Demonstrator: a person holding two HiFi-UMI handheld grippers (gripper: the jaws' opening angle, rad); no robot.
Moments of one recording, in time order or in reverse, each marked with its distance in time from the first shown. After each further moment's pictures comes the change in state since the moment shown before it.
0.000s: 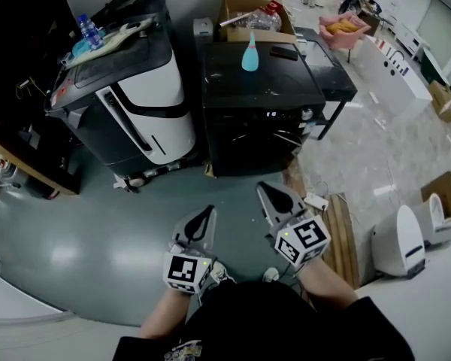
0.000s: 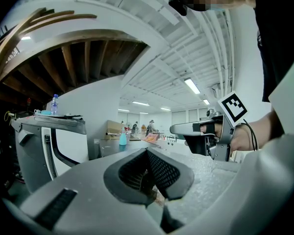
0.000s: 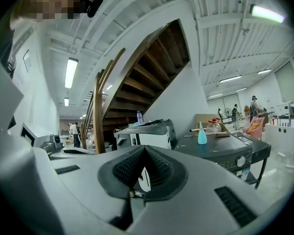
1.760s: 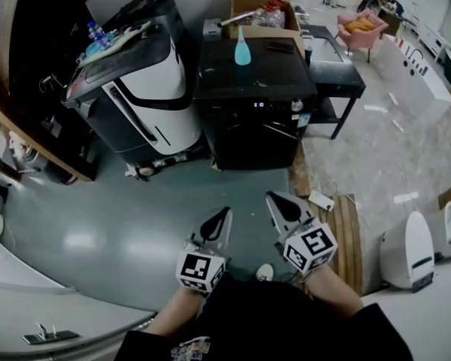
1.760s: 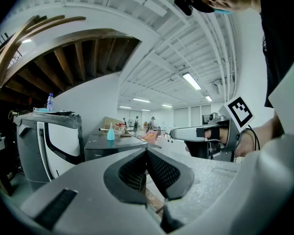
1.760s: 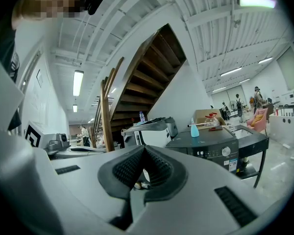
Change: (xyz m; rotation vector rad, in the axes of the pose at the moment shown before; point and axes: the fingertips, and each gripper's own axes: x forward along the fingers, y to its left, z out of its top) left arm 0.036 -0.196 -0.010 0.004 -0.009 0.046; right arm -0.171 -0.079 -0.024 0.065 0.013 0.089
